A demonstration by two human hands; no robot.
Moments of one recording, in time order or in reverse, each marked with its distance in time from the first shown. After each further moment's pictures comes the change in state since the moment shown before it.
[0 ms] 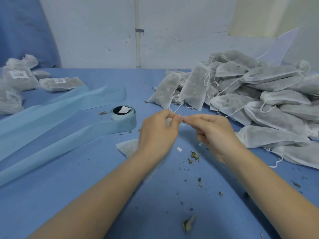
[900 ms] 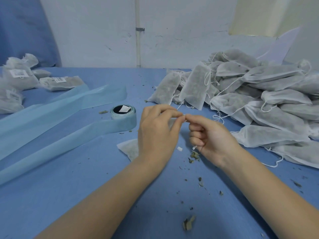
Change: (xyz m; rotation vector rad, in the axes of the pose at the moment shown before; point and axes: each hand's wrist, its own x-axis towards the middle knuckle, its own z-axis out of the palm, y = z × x) left_hand -0.011 -0.001 0.005 0.100 0.278 0.294; right_hand -0.001 0.003 0.009 0.467 -0.051 0.214
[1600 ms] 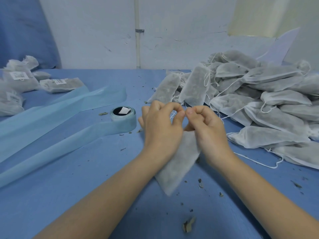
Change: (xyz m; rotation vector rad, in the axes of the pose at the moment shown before) left_hand 0.013 0.014 -0.002 -0.033 -0.149 -0.169; right_hand -0.005 0.007 0.012 -0.426 0.129 -0.441
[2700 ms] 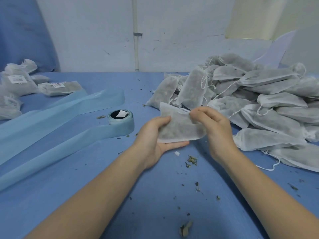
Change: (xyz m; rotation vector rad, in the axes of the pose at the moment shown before) left_hand 0.010 -0.021 -0.003 -1.119 -0.343 -0.796; right_hand 0.020 0.005 -0.020 0.124 0.003 -0.032
